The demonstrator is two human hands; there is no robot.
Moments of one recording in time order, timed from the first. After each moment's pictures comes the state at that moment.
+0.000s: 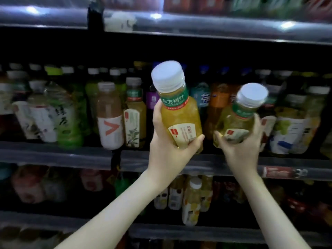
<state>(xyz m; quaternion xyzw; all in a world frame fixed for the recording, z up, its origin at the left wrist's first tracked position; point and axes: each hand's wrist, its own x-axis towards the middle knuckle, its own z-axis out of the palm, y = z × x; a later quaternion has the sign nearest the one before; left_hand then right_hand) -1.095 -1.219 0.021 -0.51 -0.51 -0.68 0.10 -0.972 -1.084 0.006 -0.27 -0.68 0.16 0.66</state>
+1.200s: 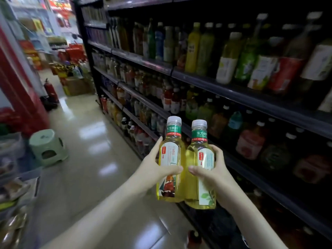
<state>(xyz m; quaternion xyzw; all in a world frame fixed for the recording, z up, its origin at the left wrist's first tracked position) -1.379 -1.833 -0.109 -0.09 -0.73 -0.67 -0.13 -1.337 -1.646 -0.105 -0.07 -0.69 0.72 0.01</state>
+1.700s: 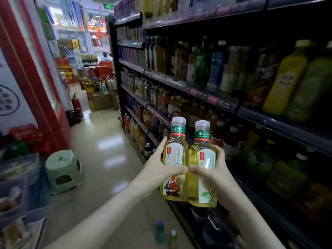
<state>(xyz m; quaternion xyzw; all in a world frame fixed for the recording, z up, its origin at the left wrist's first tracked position) -1.699 -1.994 -0.102 -0.07 -0.75 -0.66 -0.05 -1.683 -1.810 -0.100 0.00 -0.70 0.71 0.00</state>
